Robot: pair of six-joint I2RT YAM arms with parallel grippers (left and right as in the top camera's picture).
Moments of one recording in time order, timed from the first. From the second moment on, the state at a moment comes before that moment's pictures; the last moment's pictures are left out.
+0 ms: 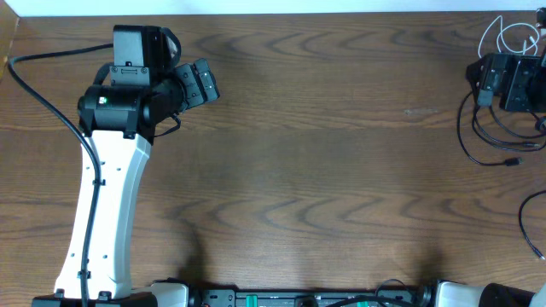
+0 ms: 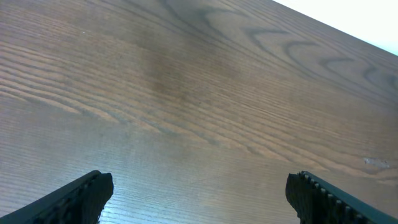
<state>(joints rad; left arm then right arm) -0.07 1.48 1.57 -1.00 0.10 -0.38 -0.21 1.48 2.09 -1.45 -0.27 -0.05</state>
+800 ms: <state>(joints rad) -0.07 1.48 1.56 -1.00 0.10 -0.38 -0.05 0.85 1.09 -0.50 -0.17 -0.09</state>
